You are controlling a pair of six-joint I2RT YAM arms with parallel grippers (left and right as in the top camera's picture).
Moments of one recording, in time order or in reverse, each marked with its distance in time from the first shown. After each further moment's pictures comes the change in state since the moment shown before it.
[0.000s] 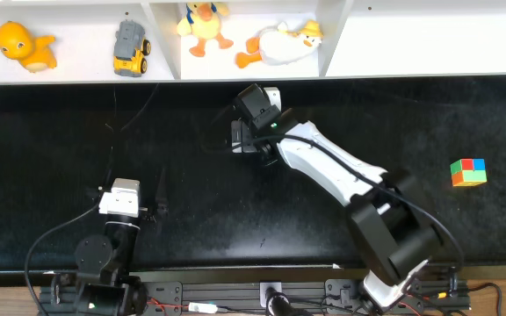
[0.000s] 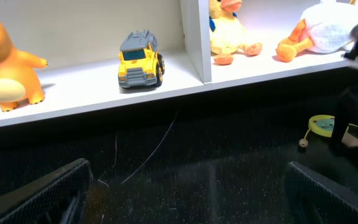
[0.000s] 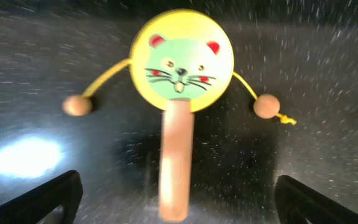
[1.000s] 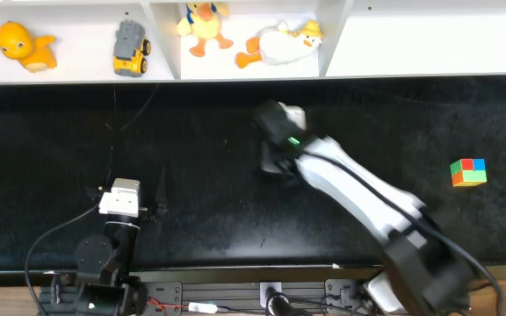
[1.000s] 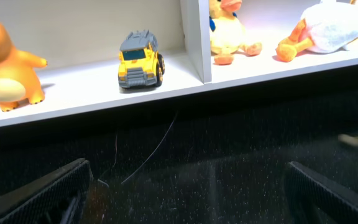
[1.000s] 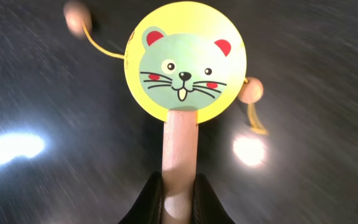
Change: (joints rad) left arm 0.000 0.000 0.000 -0.001 0.000 0.000; right arm -0.019 -0.166 -0.152 -0.131 0.016 0.061
